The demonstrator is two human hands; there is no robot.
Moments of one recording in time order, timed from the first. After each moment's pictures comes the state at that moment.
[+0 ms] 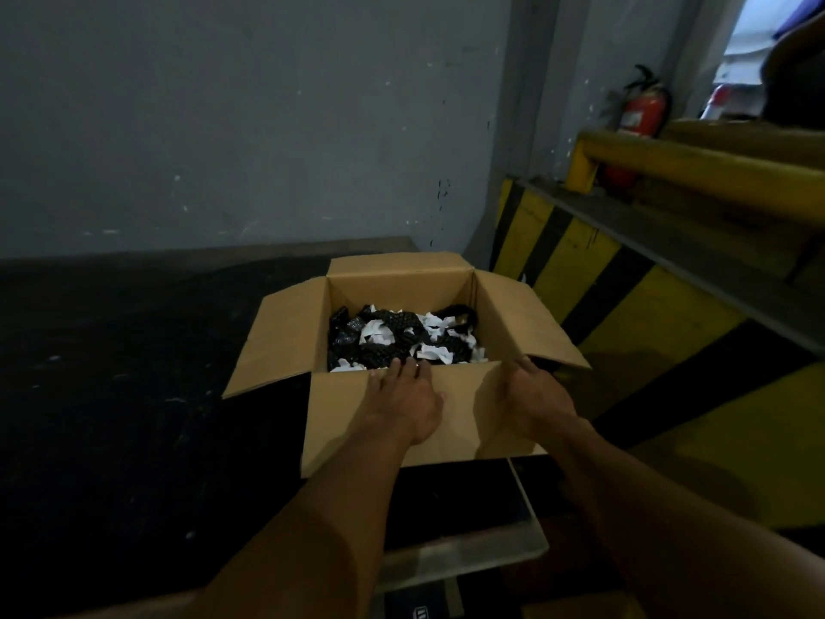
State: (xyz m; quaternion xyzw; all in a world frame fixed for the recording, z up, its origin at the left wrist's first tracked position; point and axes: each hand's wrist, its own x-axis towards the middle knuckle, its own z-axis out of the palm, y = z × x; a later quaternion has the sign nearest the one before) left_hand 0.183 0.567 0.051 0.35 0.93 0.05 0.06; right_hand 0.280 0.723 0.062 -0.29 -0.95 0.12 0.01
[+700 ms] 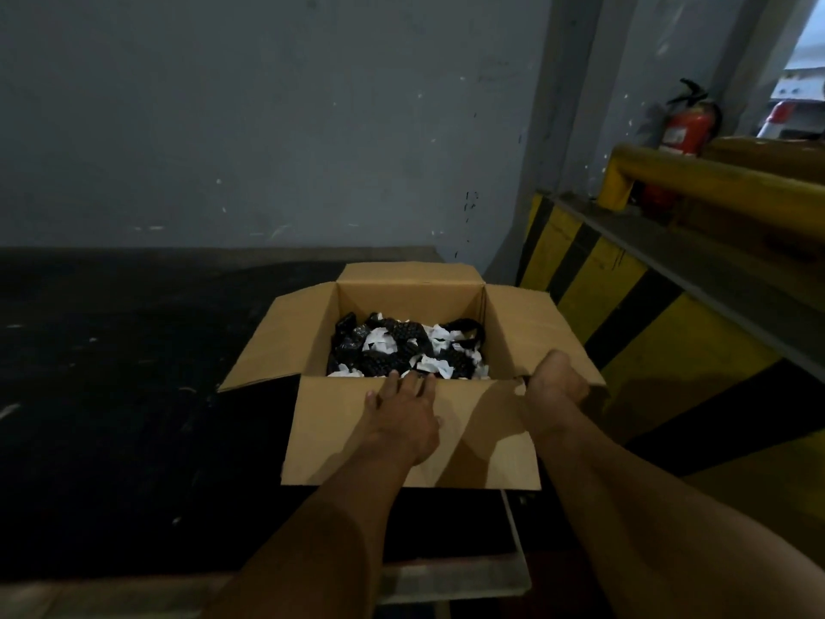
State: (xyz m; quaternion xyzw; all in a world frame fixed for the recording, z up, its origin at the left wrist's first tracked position) left_hand 0.202 0.595 0.047 0.30 0.95 0.05 0.07; right_hand 0.249 0.763 0.087 -0.55 -0.36 0.69 0.30
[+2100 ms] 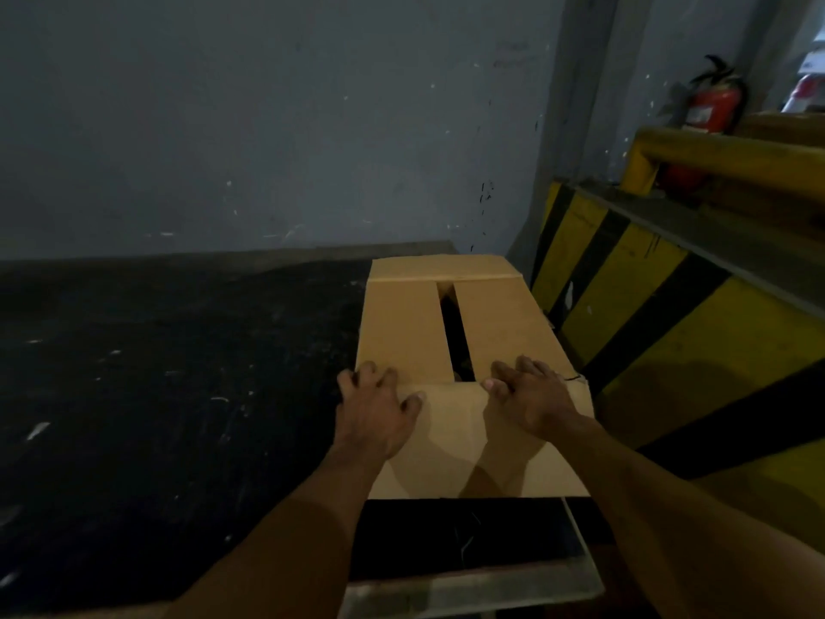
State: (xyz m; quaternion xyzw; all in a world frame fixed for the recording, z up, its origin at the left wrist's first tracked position) left_hand 0.140 0.499 0.039 0.21 0.96 0.16 0.01; right_hand 0.213 0.724 0.033 -0.19 -0.98 0.11 -0.02
